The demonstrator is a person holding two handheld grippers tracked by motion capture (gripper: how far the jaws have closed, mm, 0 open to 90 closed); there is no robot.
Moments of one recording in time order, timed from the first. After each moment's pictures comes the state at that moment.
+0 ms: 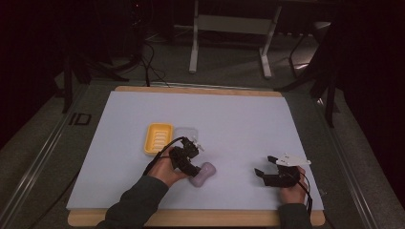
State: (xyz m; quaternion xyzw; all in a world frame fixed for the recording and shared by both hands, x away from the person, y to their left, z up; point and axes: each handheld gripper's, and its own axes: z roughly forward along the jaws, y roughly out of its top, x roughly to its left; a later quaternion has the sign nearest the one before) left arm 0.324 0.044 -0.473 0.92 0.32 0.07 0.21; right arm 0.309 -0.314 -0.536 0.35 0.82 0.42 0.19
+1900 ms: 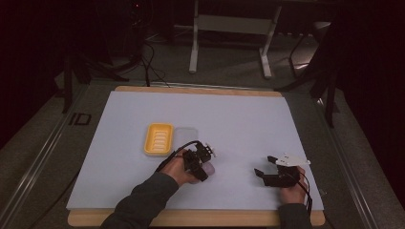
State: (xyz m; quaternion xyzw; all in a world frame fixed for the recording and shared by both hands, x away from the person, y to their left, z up) left arm 0.336 0.007 -0.494 0.95 0.26 0.02 0.15; right arm 0.309 -0.313 -0.536 0.35 0.82 0.41 0.19
